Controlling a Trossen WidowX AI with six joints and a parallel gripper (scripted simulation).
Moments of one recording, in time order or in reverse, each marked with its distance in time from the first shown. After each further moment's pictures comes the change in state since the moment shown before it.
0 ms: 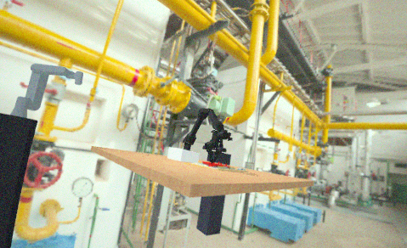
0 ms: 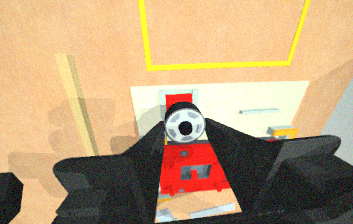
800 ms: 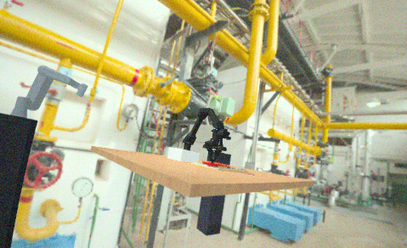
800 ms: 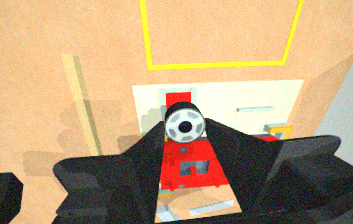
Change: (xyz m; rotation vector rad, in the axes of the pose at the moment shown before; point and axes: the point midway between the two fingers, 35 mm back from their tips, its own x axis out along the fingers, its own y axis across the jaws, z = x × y) arm -0.008 0.000 0.000 0.001 0.000 0.001
